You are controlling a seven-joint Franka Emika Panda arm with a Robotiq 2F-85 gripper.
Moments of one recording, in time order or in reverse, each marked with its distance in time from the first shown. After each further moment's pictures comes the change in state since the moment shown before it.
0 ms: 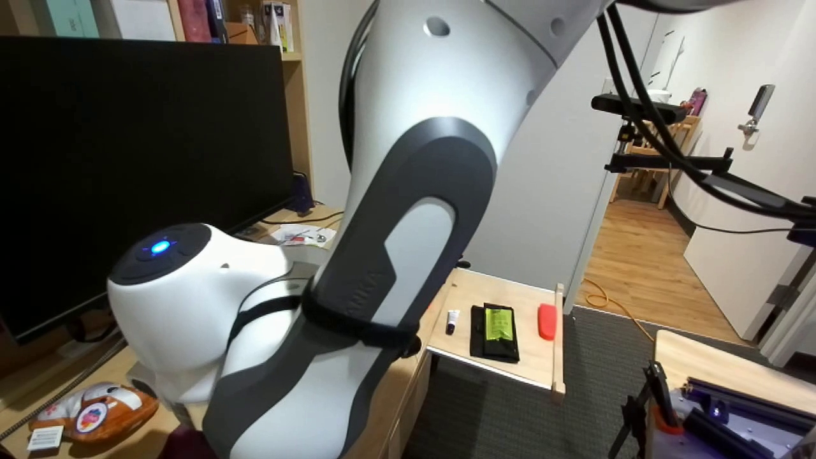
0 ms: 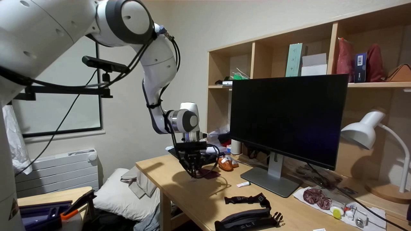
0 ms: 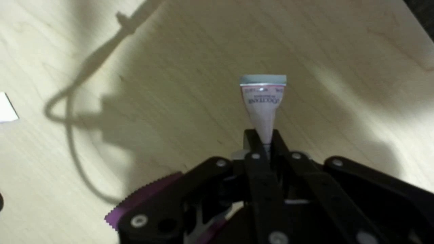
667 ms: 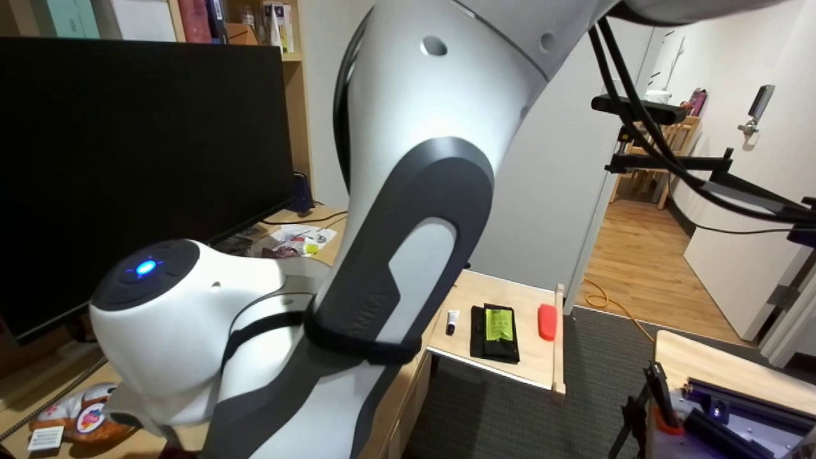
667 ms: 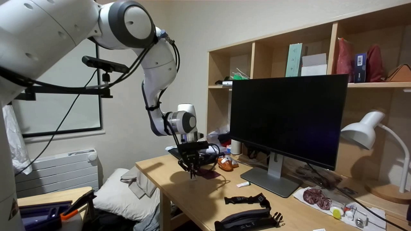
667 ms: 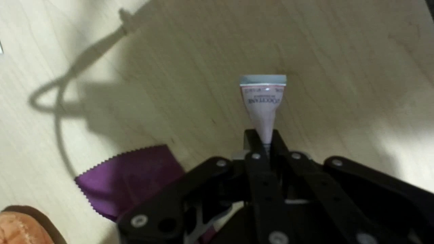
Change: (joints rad) arm 0.001 0.025 0.020 0.021 -0.072 0.006 -0.130
